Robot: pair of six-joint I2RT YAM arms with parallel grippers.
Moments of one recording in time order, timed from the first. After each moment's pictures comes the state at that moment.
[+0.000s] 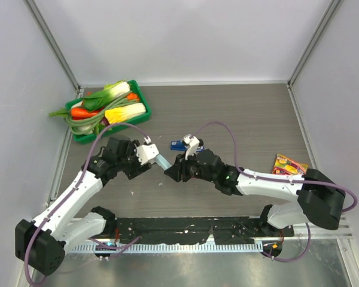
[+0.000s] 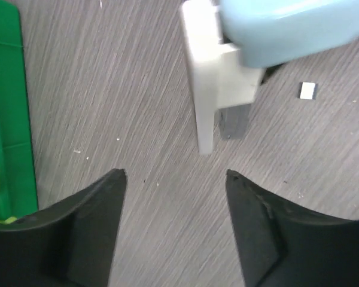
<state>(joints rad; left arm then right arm) -0.46 0.97 0.70 -0.57 0.15 0.73 1.03 1.31 0.64 0.36 -0.04 0.55</state>
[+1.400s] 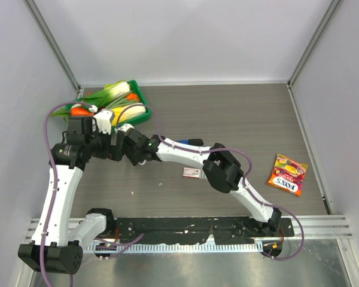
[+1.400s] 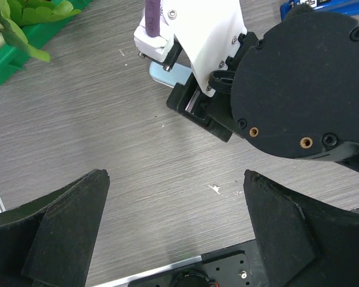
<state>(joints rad) -0.07 0.97 1.13 -0.99 0.17 0.12 1.09 2.37 2.03 -0.48 0.19 0.22</state>
